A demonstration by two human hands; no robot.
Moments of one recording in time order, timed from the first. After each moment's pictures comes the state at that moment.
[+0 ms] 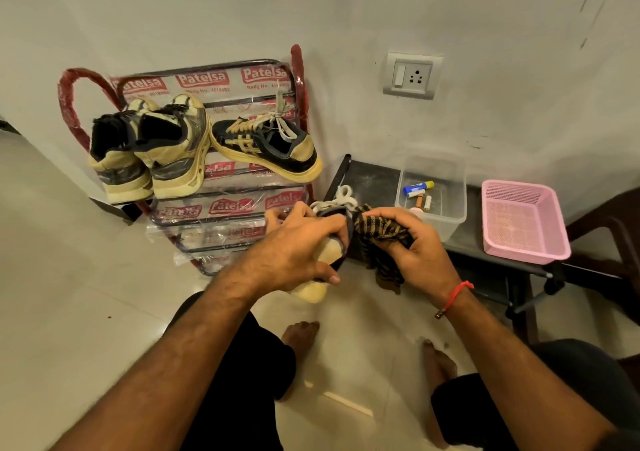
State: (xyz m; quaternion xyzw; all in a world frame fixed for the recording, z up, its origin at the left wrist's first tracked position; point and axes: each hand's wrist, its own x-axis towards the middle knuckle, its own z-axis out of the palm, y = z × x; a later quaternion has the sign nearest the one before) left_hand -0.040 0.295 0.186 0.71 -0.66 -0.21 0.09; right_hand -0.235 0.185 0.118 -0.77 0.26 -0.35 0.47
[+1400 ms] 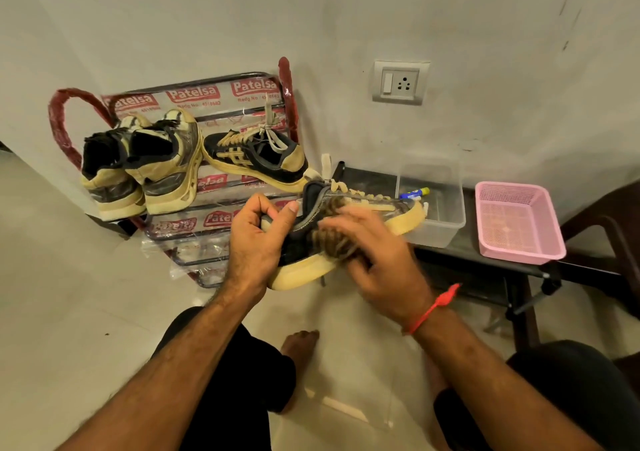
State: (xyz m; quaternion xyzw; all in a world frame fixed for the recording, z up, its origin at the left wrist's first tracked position) left_hand -0.032 0.291 0.161 0.67 -0.37 -0.19 0.62; right_hand -0.211 0.221 0.147 -0.88 0.21 -0.36 0.23
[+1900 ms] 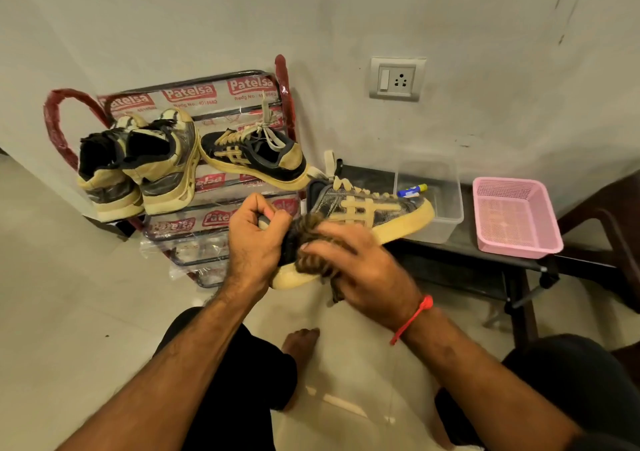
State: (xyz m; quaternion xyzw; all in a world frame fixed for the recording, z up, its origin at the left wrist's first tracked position) left_hand -0.030 0.286 0.154 0.67 -0.36 -0.16 0.63; right_hand -0.208 0.229 0.131 -0.91 0.12 -0.37 0.13
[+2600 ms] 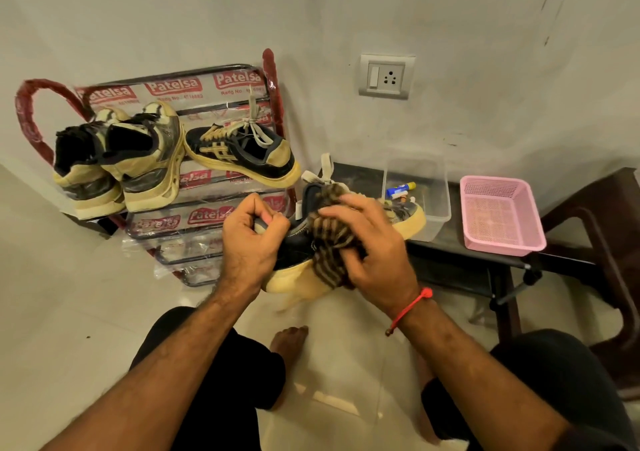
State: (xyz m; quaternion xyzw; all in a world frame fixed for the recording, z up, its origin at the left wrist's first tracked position) left_hand -0.031 0.284 0.147 0.66 -0.43 -0.12 0.60; right_hand -0.213 0.214 0.138 -0.83 0.24 -0.44 0.23
